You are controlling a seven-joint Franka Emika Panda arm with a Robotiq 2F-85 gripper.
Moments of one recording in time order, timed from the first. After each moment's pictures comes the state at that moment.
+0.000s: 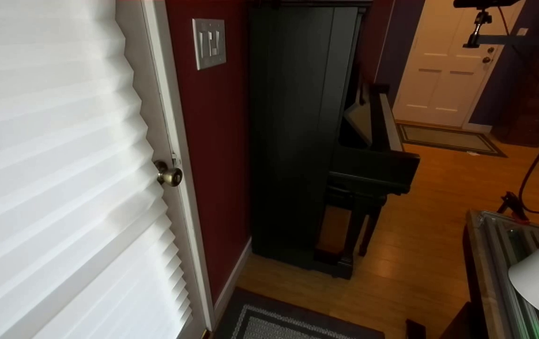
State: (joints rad) arm -0.10 0.33 -0.07 -1.17 0.02 1.82 0.06
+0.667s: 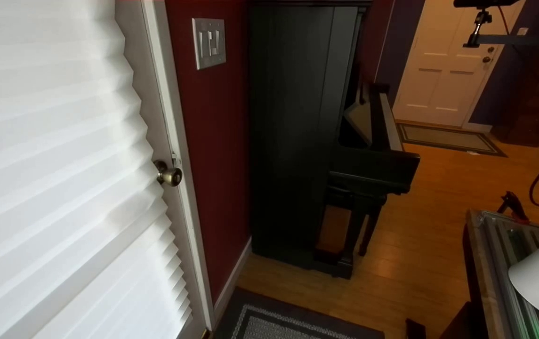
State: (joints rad) arm -0.14 0.11 -0.08 -1.44 0.03 1.90 -0.01
